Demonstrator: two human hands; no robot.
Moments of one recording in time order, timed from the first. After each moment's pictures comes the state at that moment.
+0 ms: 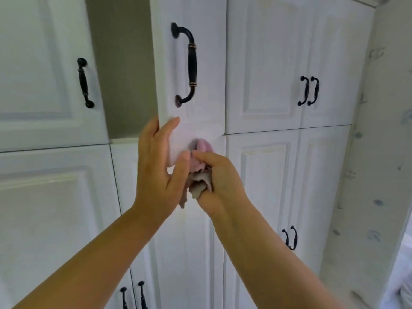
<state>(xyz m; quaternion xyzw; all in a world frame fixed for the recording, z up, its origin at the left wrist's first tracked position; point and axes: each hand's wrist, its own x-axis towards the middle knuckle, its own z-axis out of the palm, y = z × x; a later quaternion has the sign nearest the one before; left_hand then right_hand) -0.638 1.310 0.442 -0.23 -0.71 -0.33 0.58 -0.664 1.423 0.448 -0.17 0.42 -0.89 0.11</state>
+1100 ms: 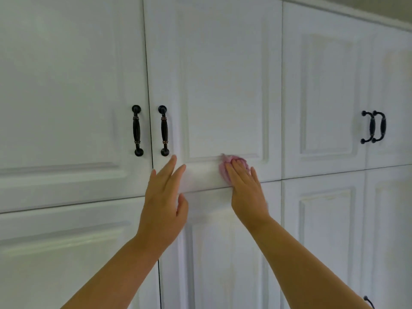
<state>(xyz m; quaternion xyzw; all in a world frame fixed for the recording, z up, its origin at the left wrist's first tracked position) -0.755 1.147 0.451 -0.16 -0.80 -0.16 0.55 -0.887 1.341 0.439 -0.28 0.78 -0.26 -0.50</state>
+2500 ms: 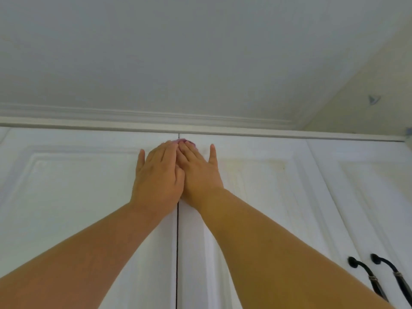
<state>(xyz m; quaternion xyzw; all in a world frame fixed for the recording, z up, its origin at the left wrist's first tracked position) -0.965 1.403 0.798 -0.05 -0.69 0.05 0.72 -1.033 1.495 0.824 -0.35 0.68 -0.09 -0.64</state>
